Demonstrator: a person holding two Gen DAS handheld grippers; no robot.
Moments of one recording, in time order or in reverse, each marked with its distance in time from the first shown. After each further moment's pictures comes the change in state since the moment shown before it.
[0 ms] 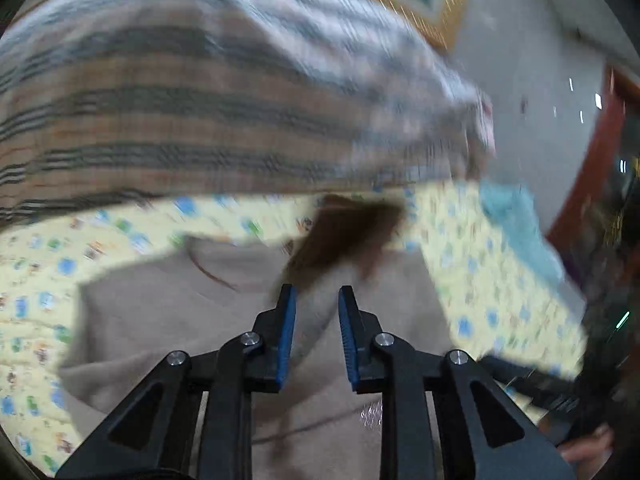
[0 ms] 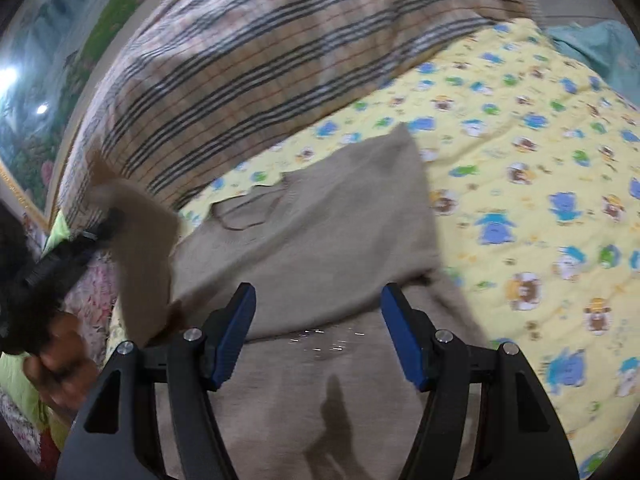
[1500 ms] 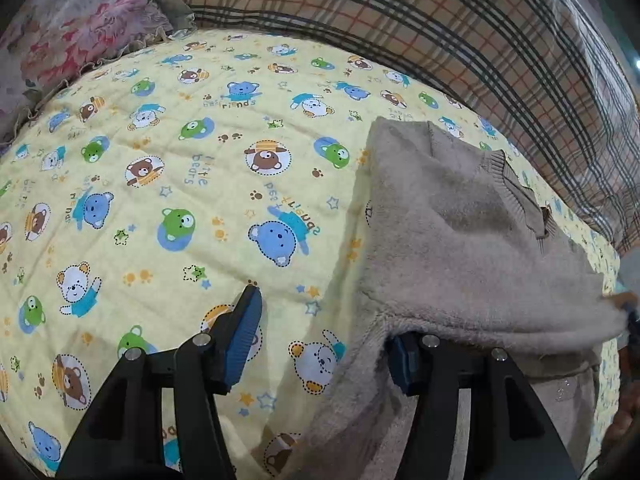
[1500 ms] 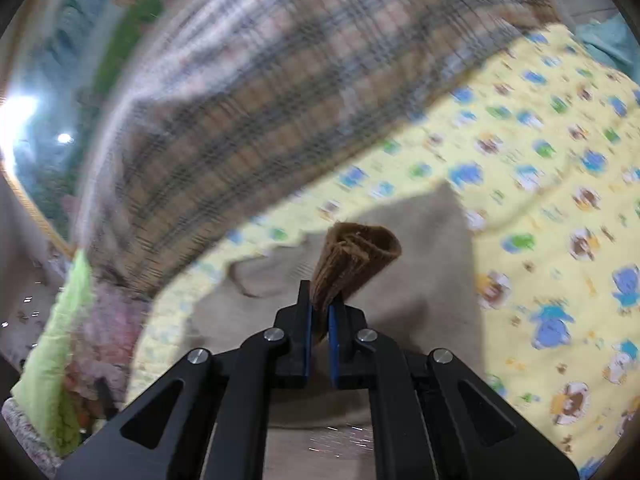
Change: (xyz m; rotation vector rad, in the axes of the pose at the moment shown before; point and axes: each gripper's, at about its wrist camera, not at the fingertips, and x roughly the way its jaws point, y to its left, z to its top) left arm -0.024 0.210 -0.131 -0.530 0.113 0.404; right arm 0.029 -0.016 0.031 0.020 -0.082 0.123
